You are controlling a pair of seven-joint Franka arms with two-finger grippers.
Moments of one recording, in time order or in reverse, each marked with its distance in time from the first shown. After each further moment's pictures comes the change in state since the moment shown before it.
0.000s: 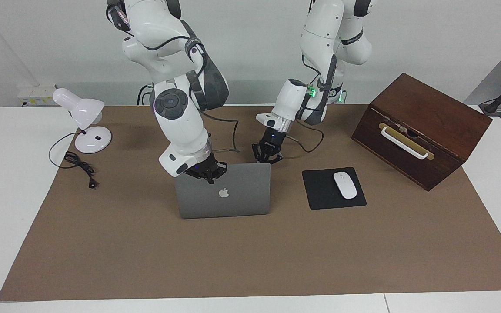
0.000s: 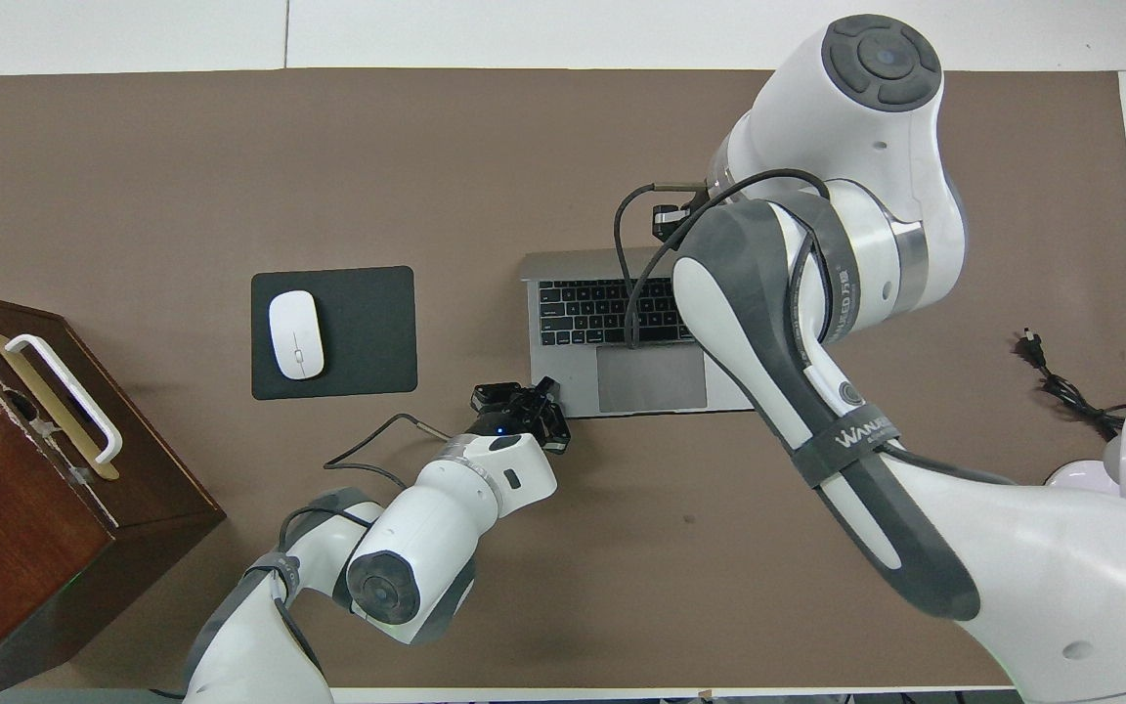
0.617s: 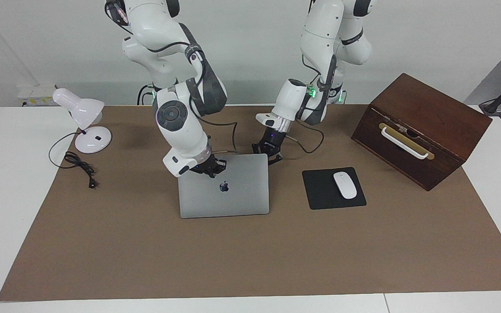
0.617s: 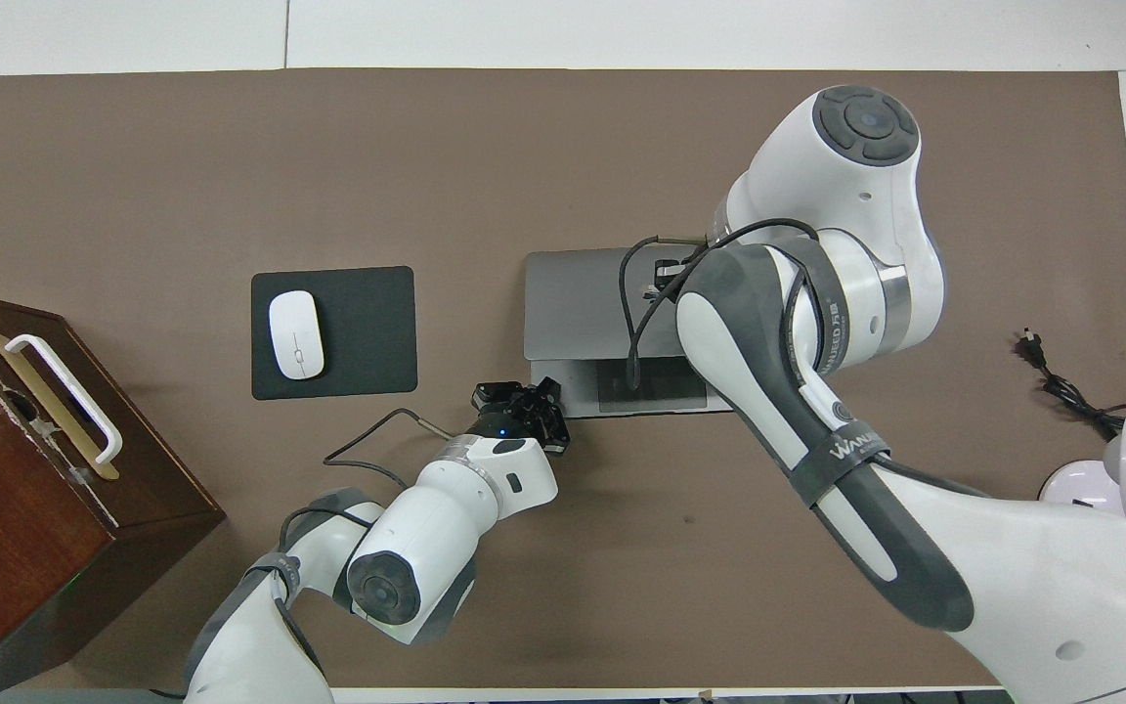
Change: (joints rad) left arm 0.000 0.001 0.000 0.000 0.000 0.001 0.059; right arm 0.006 -0.034 0.004 -0.148 0.043 0.044 -0.001
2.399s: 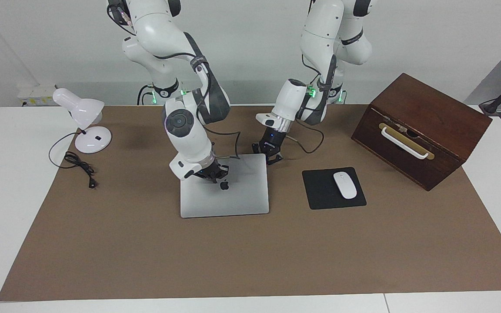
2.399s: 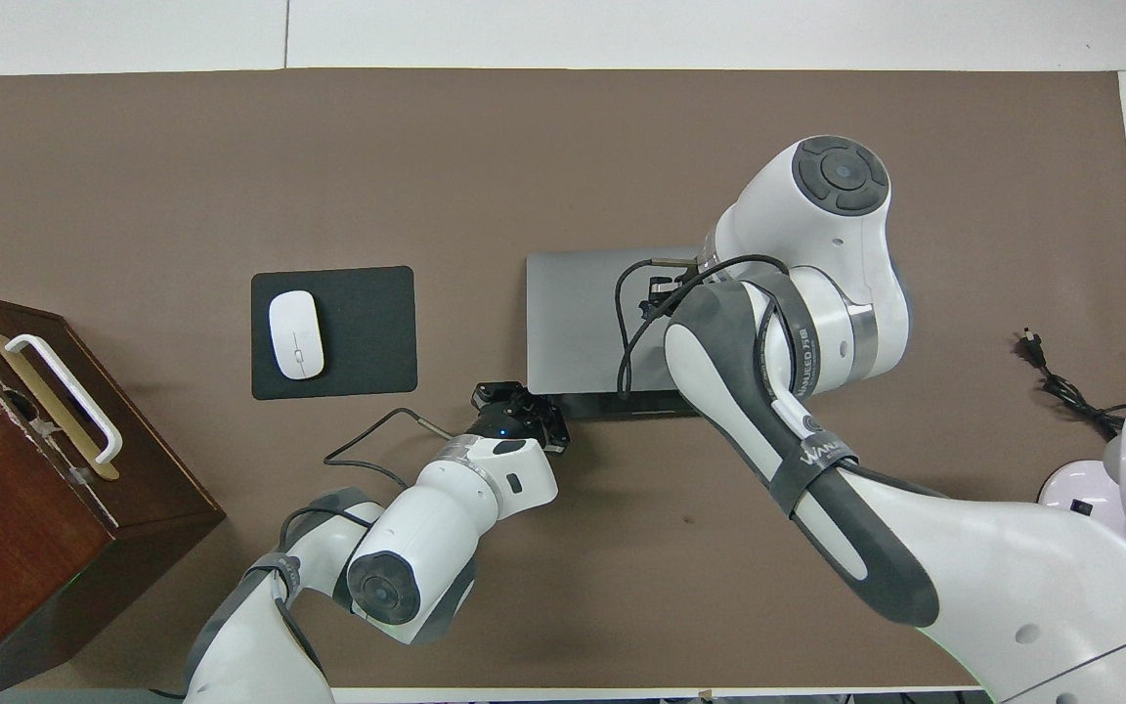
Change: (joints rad) left arm 0.000 0.001 0.000 0.000 0.000 0.001 0.005; right arm 0.017 -0.003 0.003 -0.119 0.000 0.155 -0.001
